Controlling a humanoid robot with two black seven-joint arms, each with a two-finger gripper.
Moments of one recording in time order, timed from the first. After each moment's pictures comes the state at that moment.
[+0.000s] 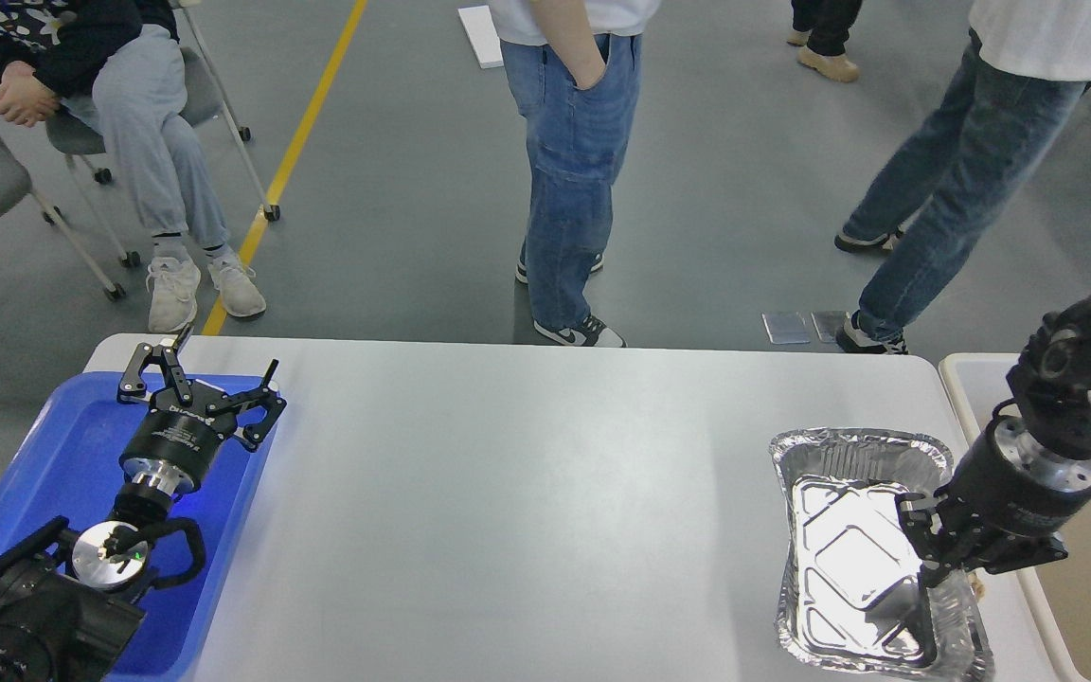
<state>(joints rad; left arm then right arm) -0.51 0.28 -1.02 -0.35 -0.22 -0.79 -0.19 1.93 -0.52 -1.24 1.46 -0.14 0.61 -0.12</state>
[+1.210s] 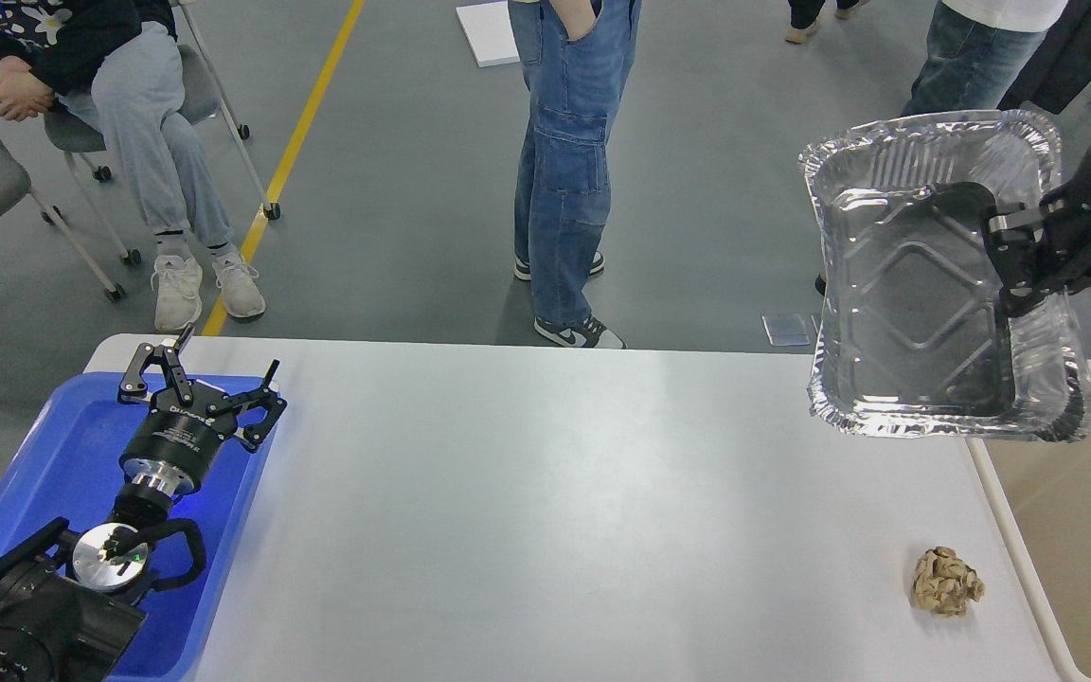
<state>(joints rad) -0.51 0.28 -1.02 -0.35 -0.22 -0.79 -0.19 2.67 -0.42 -1.46 1.52 -0.05 0.78 -0.12</state>
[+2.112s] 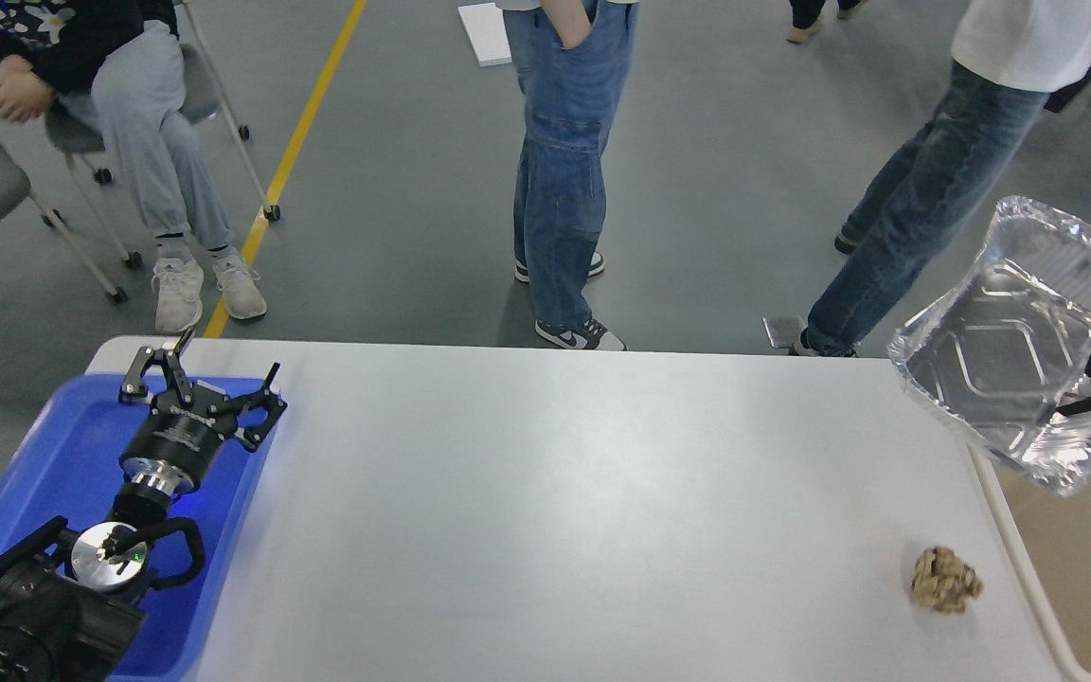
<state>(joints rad) -0.51 0.28 -1.02 -0.34 -0.22 -0.79 -0.19 2.29 -0.89 -1.47 1.36 0.15 0.68 -0.12</state>
